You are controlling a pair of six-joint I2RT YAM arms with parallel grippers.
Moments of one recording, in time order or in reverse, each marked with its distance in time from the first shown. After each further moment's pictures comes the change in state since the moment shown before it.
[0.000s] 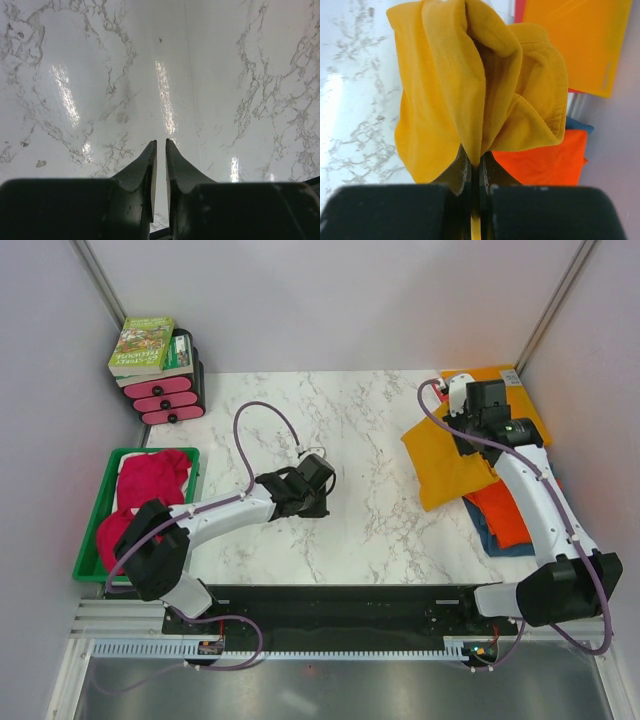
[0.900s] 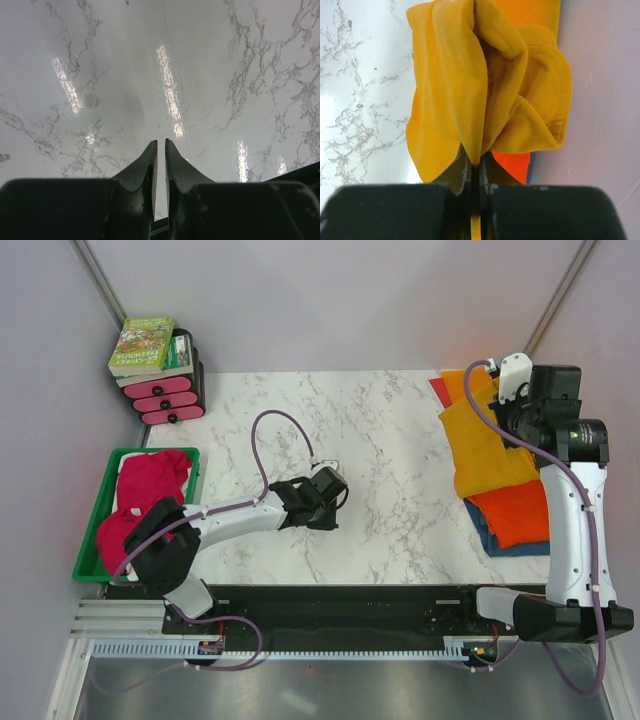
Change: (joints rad) left arm -0.091 0.048 0.000 0.000 0.007 -0.023; right arm -0.231 -0.093 0.295 -0.268 -0.114 -0.131
